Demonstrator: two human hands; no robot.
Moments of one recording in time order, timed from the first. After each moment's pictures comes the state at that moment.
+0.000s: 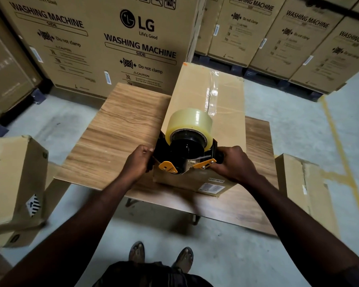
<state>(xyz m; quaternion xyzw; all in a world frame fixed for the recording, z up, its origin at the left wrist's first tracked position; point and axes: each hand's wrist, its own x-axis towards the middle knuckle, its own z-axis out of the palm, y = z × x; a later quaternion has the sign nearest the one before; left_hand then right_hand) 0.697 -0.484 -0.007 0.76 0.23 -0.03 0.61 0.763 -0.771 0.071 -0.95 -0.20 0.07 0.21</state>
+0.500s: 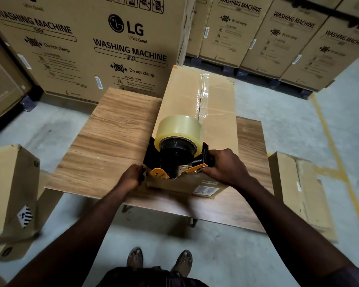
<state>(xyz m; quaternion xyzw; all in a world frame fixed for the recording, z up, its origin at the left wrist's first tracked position) 0.704 -0.479 -0.065 0.82 0.26 -0.14 0.50 0.759 -0.769 0.074 -0.96 -0.21 0.08 0.18</state>
